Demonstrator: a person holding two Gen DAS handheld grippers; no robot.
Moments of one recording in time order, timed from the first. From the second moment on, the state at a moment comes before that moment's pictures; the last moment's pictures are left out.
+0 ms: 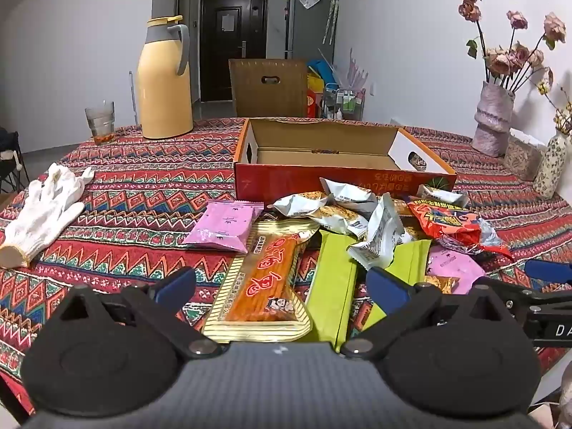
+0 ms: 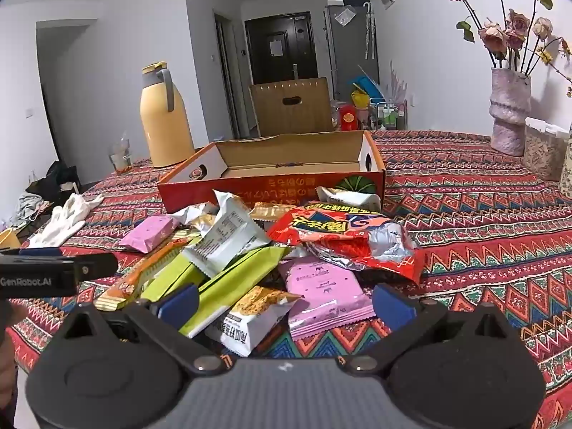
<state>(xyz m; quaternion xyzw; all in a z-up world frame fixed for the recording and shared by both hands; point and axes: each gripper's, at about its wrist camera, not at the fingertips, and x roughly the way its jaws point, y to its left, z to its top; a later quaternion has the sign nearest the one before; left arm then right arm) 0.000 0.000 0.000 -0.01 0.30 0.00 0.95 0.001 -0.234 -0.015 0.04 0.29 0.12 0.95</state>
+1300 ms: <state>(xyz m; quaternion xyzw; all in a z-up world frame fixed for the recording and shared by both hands) 0.000 0.003 -0.002 -0.03 0.29 -0.01 0.96 0.003 -0.233 -0.018 0.03 0.30 0.12 0.95</state>
